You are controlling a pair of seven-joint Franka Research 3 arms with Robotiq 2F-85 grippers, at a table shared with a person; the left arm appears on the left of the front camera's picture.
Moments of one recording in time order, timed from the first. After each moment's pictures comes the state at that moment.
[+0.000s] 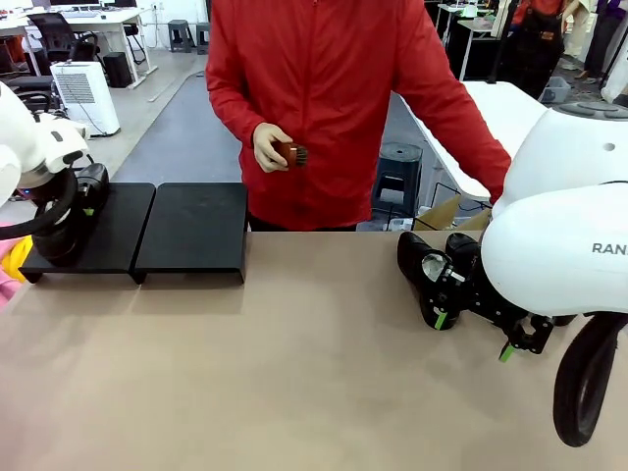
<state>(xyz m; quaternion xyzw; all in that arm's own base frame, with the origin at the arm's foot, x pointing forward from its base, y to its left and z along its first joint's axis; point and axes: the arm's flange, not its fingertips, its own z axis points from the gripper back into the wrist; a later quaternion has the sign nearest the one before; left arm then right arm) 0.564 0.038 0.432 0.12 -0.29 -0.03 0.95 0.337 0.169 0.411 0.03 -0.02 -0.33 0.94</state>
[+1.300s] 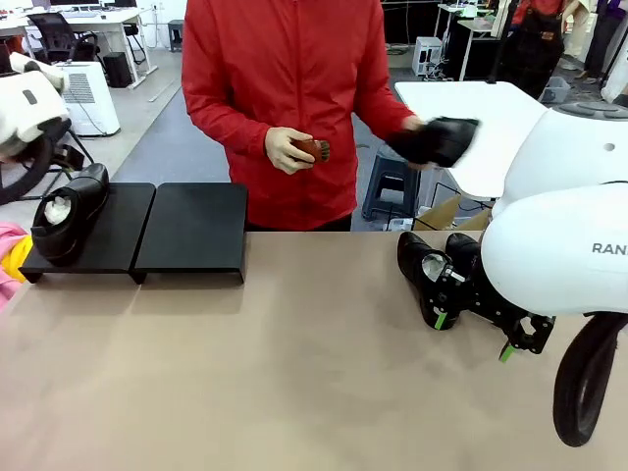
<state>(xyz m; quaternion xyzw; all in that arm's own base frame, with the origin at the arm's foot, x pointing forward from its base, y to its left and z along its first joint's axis) 0.485 -0.009 0.512 0.16 -0.40 -0.09 0.90 0.337 0.169 0.411 0.03 -0.02 -0.33 0.94</state>
